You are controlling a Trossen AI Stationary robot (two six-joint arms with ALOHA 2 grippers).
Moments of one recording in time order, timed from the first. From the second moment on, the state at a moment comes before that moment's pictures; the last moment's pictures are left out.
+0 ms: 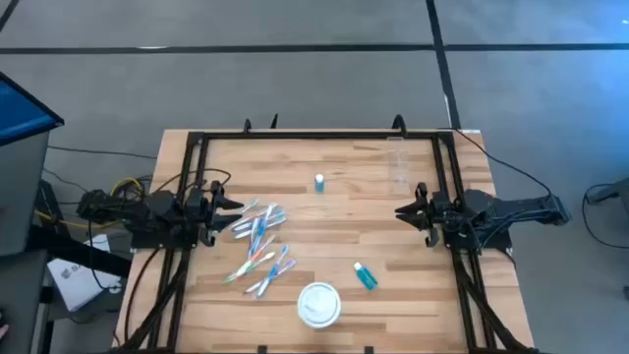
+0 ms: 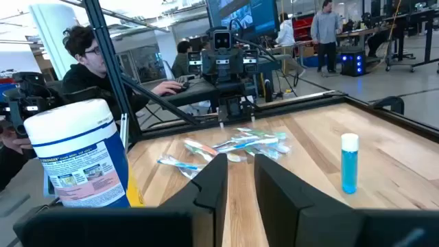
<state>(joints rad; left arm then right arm) -0.17 0.01 0.01 0.18 -0.21 -0.14 0.11 0.01 0.01 0.03 0.10 0.20</state>
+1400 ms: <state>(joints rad) -0.17 0.09 0.01 0.20 -0.21 -0.34 0.11 0.01 0.01 0.03 0.10 0.20</state>
